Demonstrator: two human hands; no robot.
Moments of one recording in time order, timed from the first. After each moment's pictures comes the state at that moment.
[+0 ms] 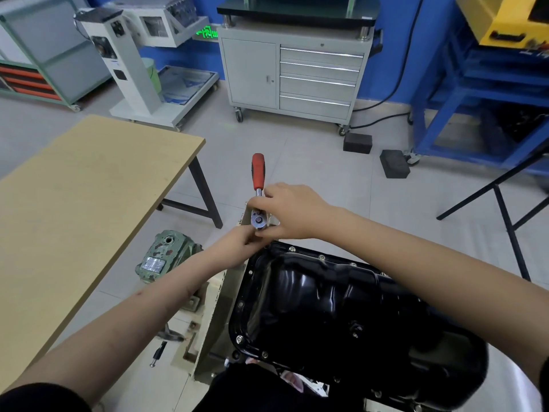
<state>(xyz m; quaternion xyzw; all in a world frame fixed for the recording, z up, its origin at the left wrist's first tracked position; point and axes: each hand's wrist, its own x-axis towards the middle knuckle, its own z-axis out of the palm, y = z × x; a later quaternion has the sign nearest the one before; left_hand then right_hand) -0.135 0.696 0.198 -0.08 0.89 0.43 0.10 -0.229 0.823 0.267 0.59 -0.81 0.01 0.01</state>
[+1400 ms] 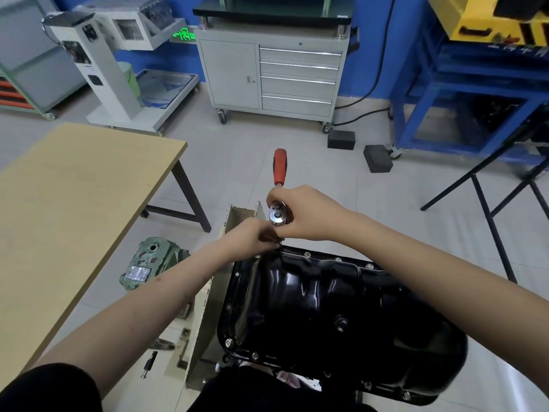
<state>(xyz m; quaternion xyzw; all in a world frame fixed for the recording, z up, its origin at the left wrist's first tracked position) -0.171 0.725 0.202 0.01 0.92 0.37 0.11 -0.221 0.869 0.288 0.44 -0.87 0.20 -0.15</state>
